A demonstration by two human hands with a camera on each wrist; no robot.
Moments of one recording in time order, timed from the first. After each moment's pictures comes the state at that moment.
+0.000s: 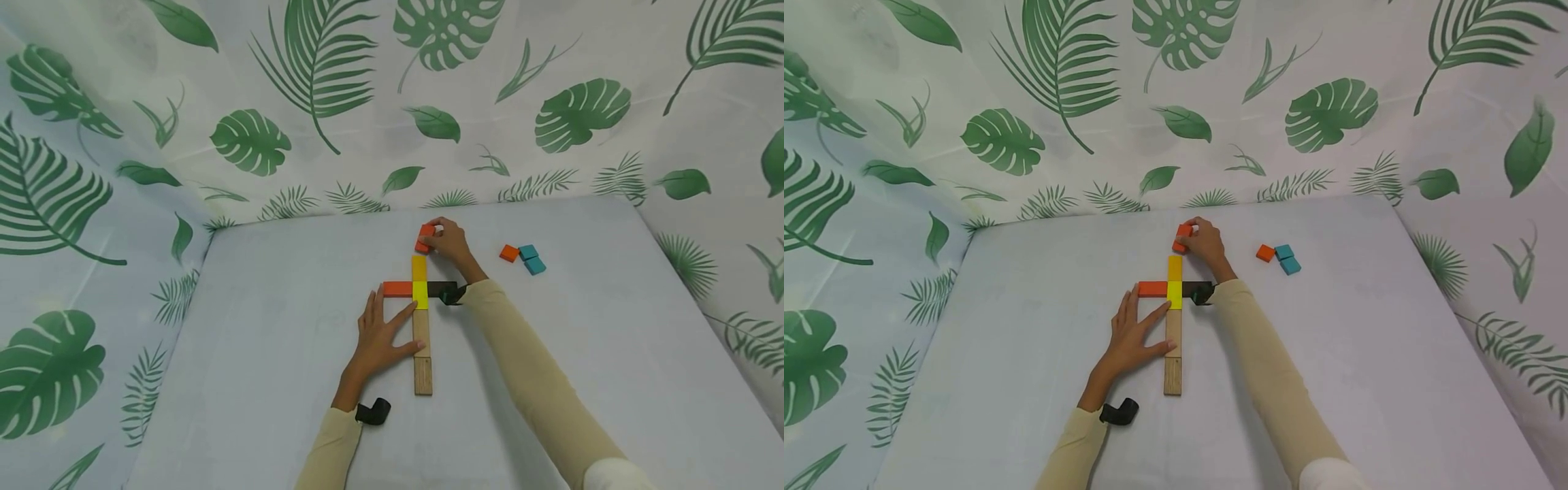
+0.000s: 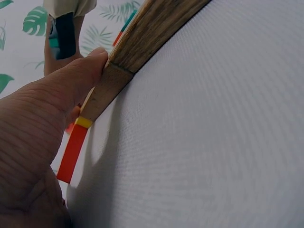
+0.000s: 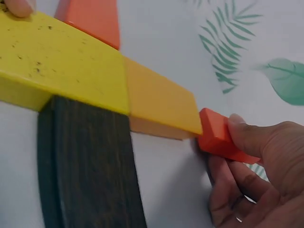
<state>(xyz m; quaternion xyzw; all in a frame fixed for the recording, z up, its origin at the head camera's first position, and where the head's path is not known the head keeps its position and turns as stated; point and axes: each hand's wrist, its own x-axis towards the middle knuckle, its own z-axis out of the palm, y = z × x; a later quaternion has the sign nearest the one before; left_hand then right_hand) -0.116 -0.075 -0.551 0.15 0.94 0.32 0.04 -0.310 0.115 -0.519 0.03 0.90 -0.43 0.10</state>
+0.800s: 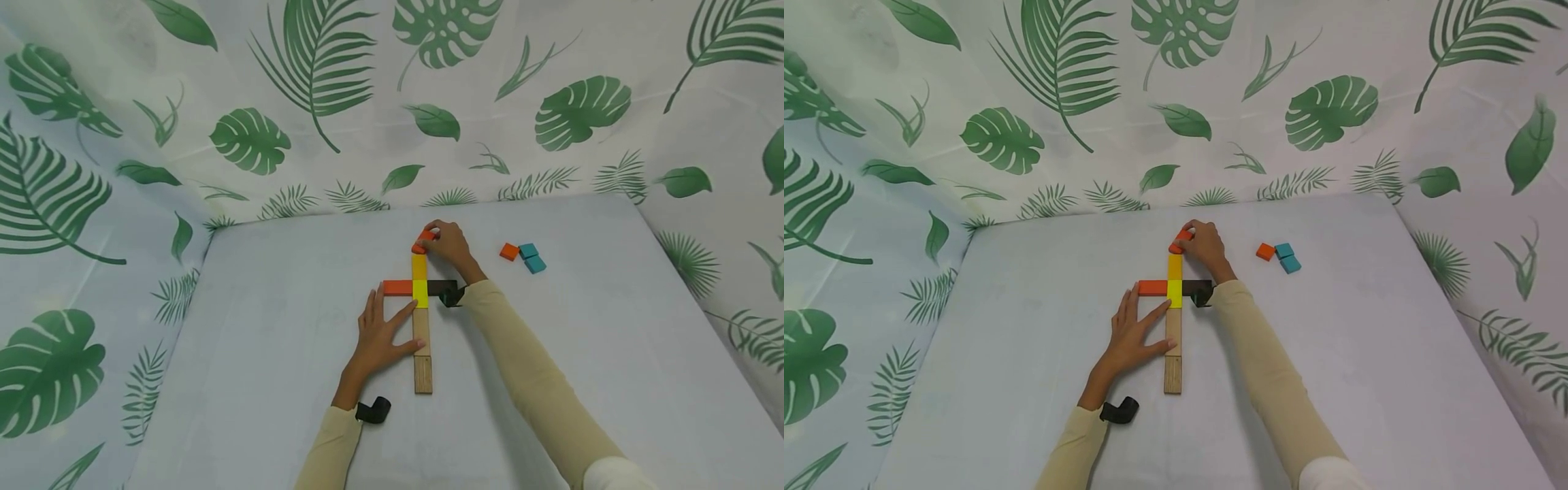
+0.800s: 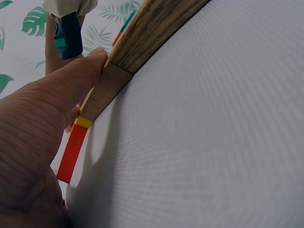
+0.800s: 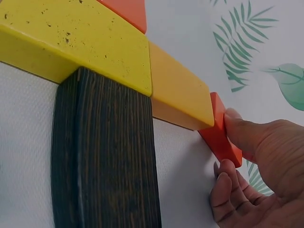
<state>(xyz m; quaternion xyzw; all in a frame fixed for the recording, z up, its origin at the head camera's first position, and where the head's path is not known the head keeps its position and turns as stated) -0.117 -0.075 -0.555 0.14 0.94 0.30 0.05 -0.304 0.115 -0.521 -0.04 0.93 -0.36 0.08</state>
